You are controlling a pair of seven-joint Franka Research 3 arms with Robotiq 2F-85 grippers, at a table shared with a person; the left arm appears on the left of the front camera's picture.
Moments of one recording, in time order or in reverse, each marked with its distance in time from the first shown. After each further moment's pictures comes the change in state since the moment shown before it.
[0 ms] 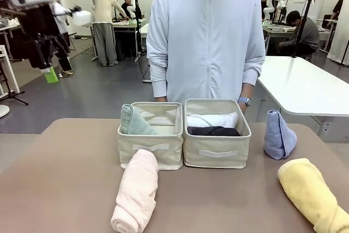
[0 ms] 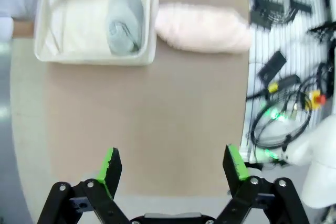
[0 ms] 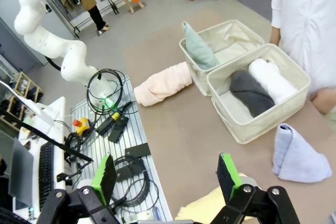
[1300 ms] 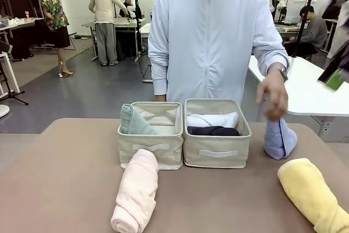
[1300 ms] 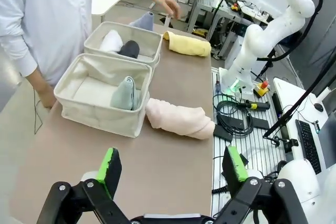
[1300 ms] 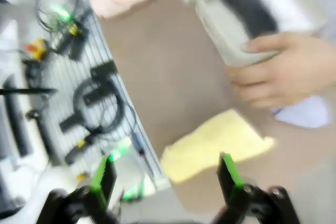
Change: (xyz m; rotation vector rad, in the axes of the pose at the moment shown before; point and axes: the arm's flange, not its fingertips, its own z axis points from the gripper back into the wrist) left arm -0.224 0.005 0.039 -0.103 -0.776 0.182; right arm 0.053 0.020 -0.147 -0.198 0.659 -0.007
